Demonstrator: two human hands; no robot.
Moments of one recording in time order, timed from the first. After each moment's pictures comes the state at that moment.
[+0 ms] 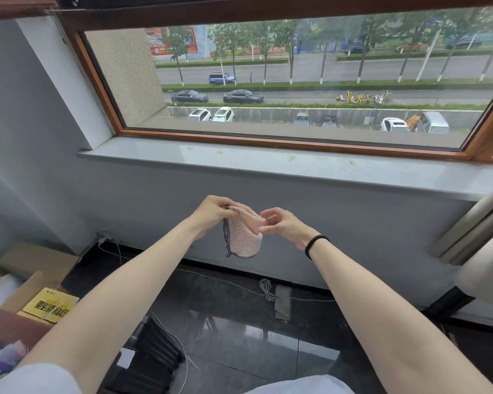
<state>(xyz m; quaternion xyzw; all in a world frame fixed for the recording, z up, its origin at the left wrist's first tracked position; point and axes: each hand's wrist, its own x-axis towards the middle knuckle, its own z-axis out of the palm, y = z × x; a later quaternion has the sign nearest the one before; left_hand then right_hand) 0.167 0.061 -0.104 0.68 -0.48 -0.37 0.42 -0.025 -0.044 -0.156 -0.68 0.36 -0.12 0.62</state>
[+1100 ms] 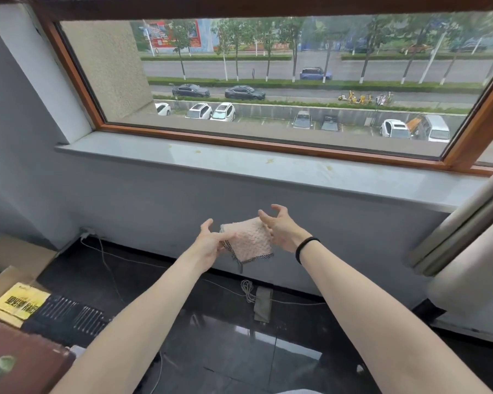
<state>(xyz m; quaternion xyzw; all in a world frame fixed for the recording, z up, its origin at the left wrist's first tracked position) 0.074 0.022 -0.169 0.62 -0.15 -0.51 0.57 -0.073 -0.096 -0.155 -0.51 0.43 -0.18 0.73</state>
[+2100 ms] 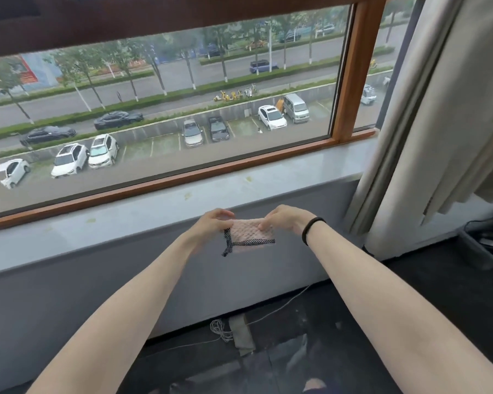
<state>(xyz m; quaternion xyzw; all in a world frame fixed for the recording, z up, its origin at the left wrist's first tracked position) 0.056 -0.190 -0.122 0.62 -0.55 -0.49 0.26 -0.154 -0.216 -0.126 -0.59 0.64 -0.12 0.48</state>
